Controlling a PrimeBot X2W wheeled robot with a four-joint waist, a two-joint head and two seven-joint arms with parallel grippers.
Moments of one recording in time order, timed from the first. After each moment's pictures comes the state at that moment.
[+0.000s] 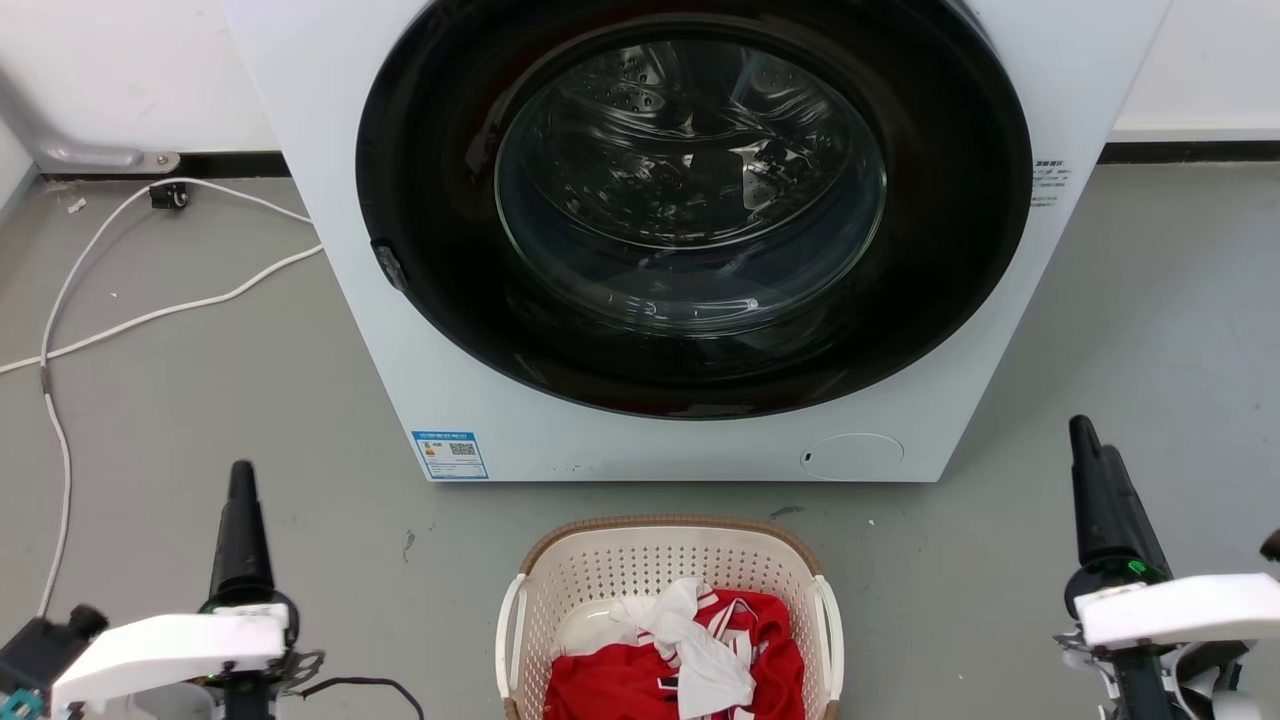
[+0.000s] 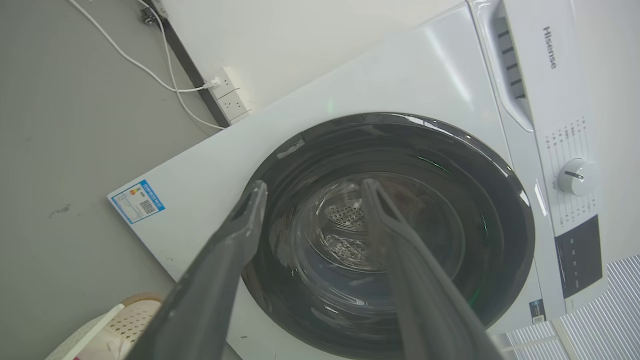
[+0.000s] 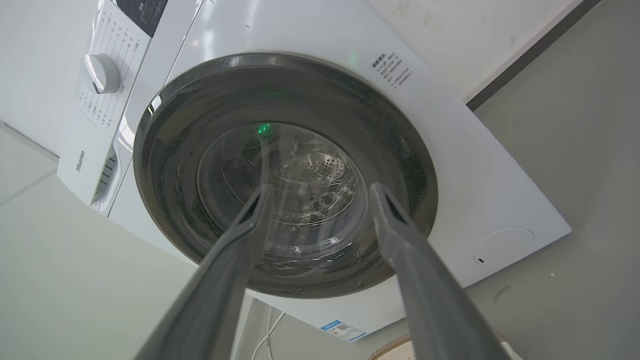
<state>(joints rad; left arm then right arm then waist) -0.04 0.04 0.20 0.11 -1.17 -0.08 -0.06 -0.04 -0.05 -0.08 0.08 0.95 0.13 -0.06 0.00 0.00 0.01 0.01</state>
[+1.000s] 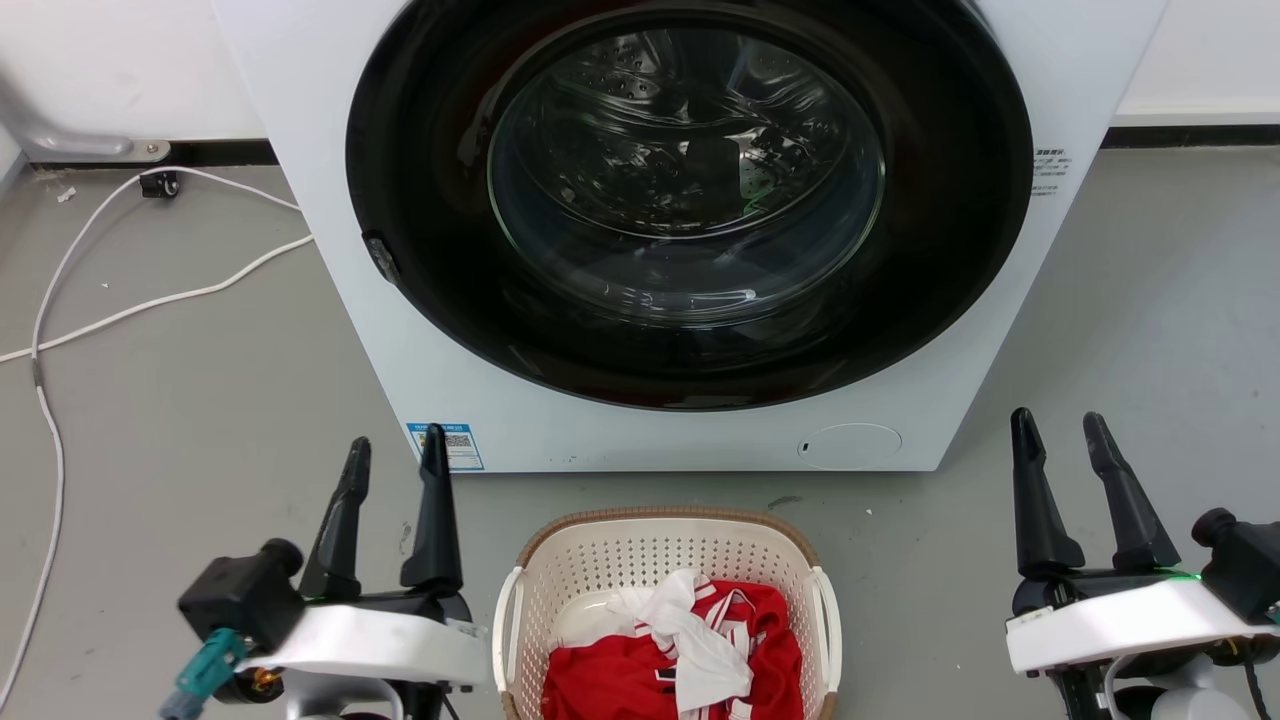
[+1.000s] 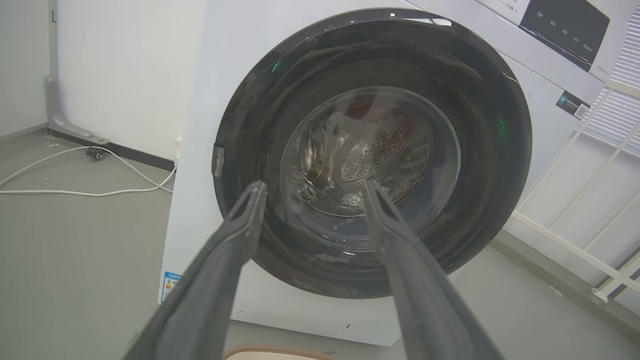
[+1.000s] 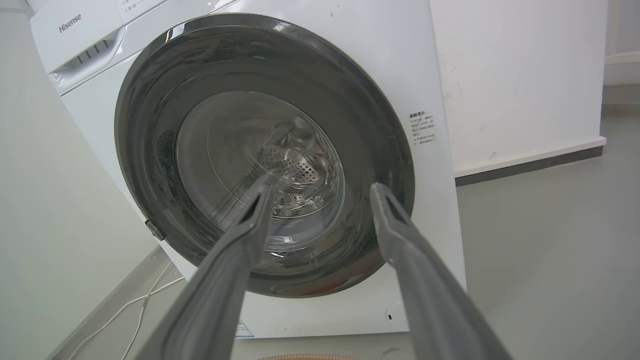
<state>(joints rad) 0.01 0.05 -0.09 -0.10 -0.46 0.00 -0.15 -0.01 -0.05 0.00 -0.03 0.38 0.13 -0.15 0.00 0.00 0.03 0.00</state>
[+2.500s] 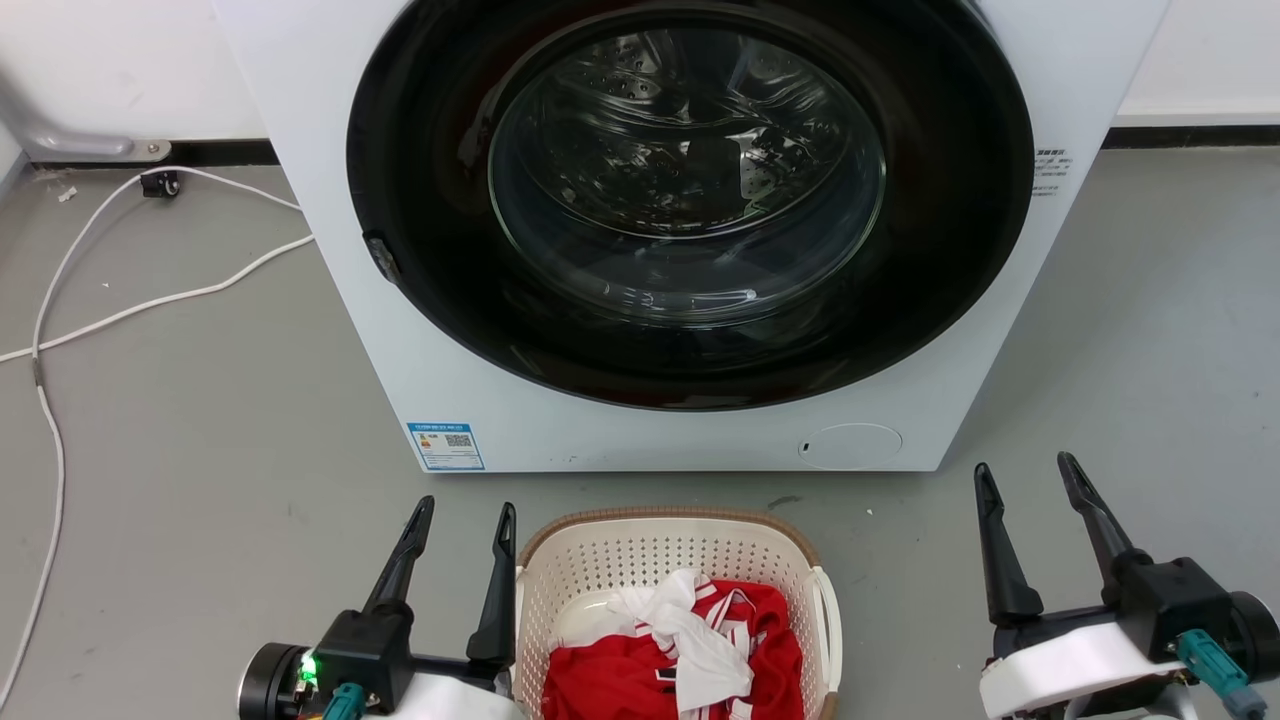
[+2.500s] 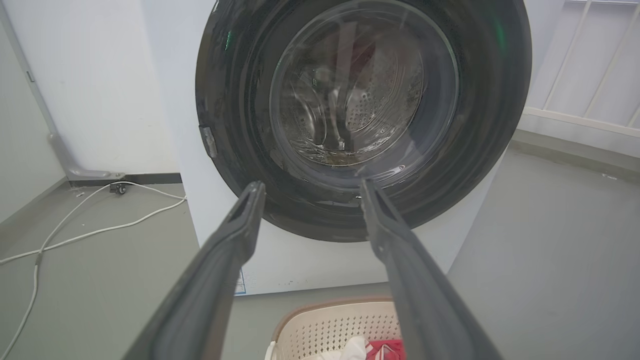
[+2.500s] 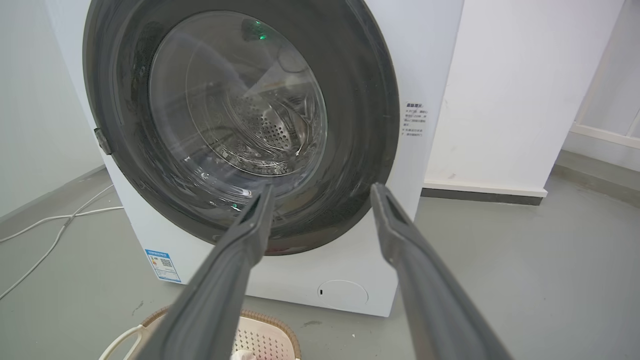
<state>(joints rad) 0.06 0.05 -0.16 0.03 -0.11 -0.03 -0.25 0.01 -0.05 0.00 0.08 0.02 0.13 -0.25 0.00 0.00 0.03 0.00</state>
